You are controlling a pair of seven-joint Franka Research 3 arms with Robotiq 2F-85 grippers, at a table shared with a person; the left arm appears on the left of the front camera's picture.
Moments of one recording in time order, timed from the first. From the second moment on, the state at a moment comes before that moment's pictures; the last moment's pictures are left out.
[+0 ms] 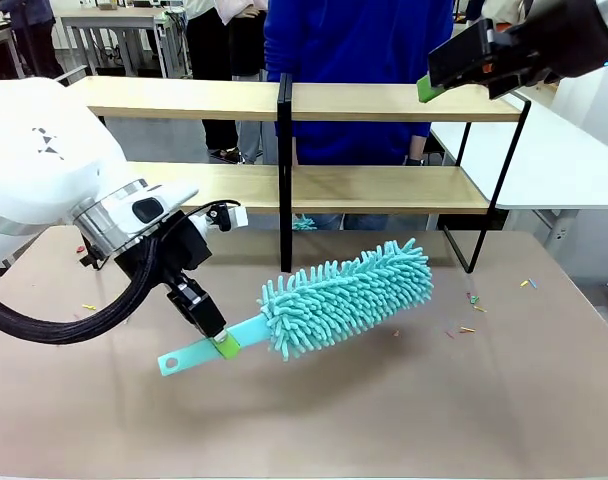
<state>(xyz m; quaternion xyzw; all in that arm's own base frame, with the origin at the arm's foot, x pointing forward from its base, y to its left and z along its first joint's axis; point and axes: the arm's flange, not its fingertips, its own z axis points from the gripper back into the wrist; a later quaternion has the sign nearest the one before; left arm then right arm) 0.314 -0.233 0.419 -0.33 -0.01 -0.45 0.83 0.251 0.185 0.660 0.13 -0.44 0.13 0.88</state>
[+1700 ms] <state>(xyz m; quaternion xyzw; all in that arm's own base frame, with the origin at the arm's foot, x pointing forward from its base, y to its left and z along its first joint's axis) 0.152 0.246 0.551 -0.60 -0.42 -0.07 0.68 0.251 0.185 0.660 0.13 -0.44 0.13 0.88</state>
